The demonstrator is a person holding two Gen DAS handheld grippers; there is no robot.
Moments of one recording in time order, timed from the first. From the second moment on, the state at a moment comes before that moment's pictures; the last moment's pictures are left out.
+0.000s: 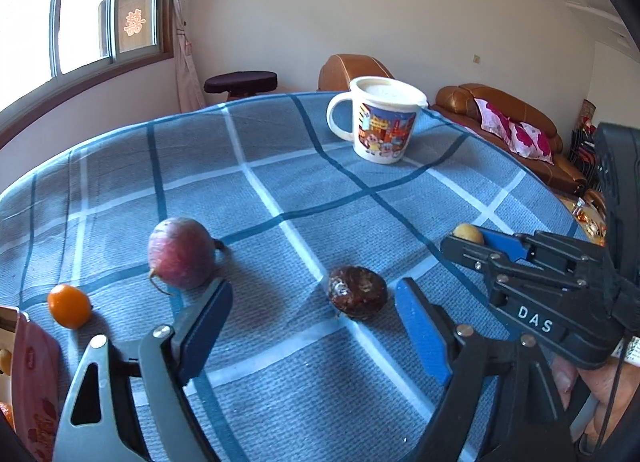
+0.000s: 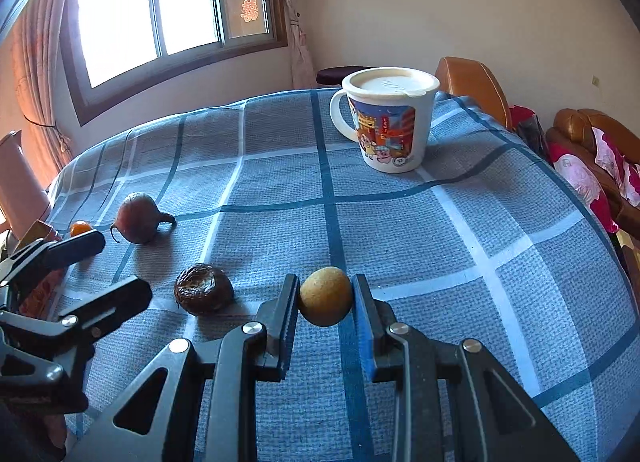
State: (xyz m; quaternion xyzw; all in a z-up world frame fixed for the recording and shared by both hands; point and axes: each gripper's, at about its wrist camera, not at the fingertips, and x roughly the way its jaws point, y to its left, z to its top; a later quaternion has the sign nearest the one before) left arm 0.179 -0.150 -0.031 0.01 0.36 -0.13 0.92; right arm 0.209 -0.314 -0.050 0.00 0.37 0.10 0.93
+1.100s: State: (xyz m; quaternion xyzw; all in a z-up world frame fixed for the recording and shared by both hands) left arm 0.176 -0.154 -0.027 0.01 0.34 -0.17 0.92; right arm 0.198 -0.318 -0.042 0.01 0.33 0.13 0.94
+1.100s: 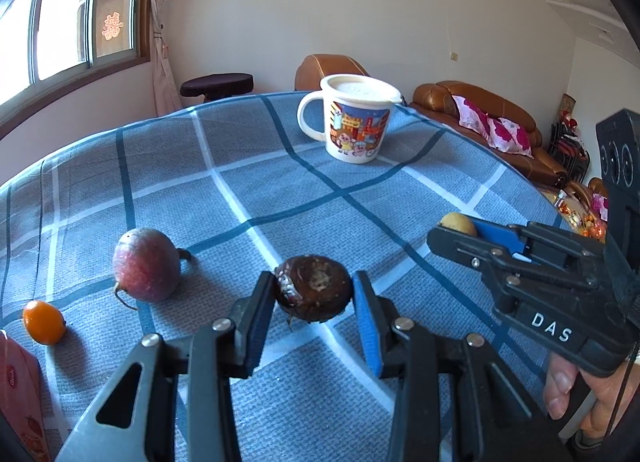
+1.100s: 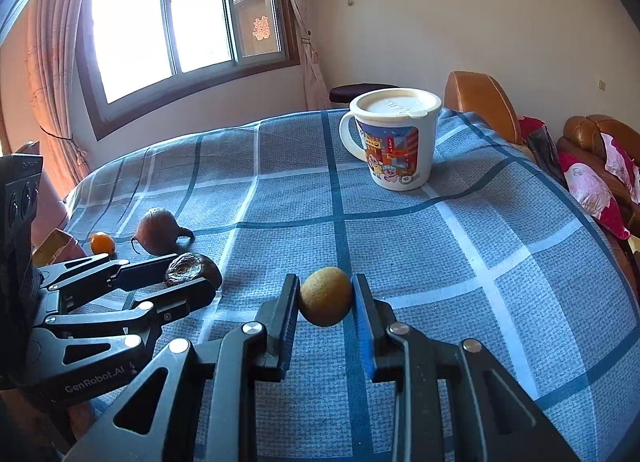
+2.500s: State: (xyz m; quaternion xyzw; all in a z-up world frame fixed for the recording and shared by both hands) left arm 0.119 -0.104 -0.008 0.02 0.25 -0.13 0.96; right arm 0.131 -0.287 -0.016 -0.02 0.20 0.12 0.97
